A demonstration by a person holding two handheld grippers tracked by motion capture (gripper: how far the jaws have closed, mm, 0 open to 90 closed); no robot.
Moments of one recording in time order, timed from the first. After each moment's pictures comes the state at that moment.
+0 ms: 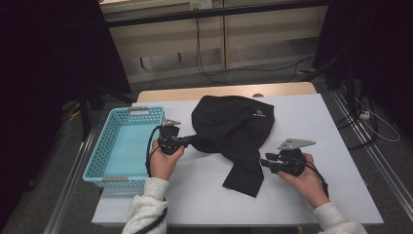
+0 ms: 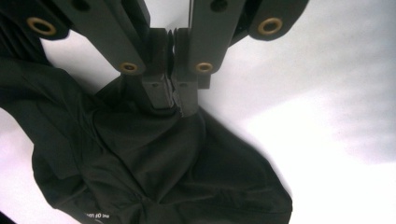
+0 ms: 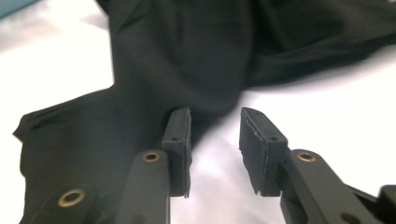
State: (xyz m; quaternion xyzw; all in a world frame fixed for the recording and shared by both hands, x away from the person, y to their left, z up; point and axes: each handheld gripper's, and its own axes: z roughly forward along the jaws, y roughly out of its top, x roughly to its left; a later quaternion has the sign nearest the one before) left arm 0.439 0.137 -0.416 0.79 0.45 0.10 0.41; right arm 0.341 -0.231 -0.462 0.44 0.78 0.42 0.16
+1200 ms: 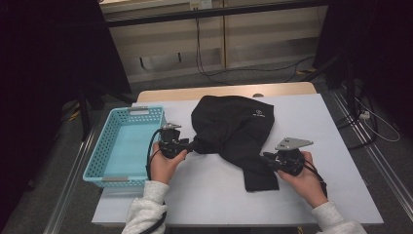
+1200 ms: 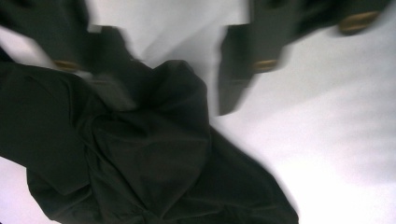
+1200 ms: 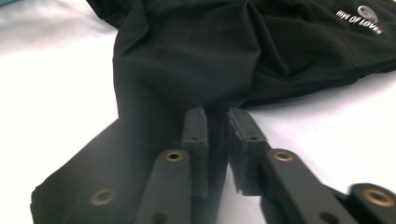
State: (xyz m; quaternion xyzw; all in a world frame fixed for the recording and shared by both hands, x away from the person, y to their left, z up) left arm 0.432 0.136 -0.424 0.79 0.45 0.10 0.41; right arm 0.338 -0.225 -0.451 0.41 0.79 0.41 0.19
